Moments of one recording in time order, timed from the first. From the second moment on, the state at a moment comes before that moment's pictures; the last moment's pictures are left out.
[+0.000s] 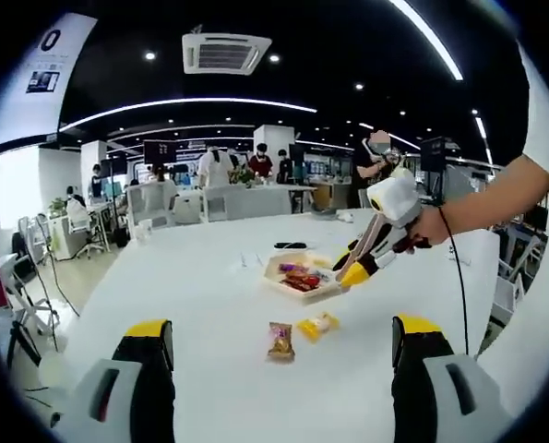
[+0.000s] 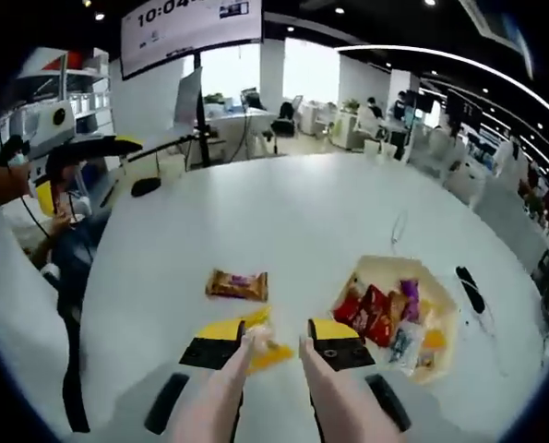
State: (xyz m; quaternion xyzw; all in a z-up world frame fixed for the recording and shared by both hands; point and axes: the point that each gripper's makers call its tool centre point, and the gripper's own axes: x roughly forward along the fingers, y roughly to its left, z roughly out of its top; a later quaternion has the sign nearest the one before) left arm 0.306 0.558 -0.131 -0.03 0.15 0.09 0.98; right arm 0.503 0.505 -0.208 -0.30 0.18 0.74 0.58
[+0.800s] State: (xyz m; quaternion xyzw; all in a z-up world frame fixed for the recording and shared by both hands) left arm 0.275 0.575 -0.155 -0.06 0.19 0.16 0.97; right arm 0.479 0.534 -0.286 -0.42 0.17 0.80 0.39
